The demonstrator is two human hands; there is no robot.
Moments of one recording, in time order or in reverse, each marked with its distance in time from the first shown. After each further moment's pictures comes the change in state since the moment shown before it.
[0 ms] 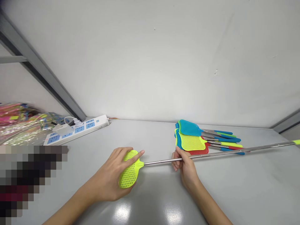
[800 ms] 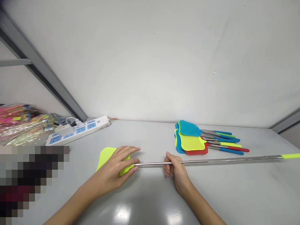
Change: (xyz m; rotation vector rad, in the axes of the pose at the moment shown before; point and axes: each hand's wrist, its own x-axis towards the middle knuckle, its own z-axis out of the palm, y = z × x) left_hand 0.004 -0.008 0.002 -0.006 0.108 0.093; right_hand -0.008 0.017 0.013 -0.075 -0.087 0.130
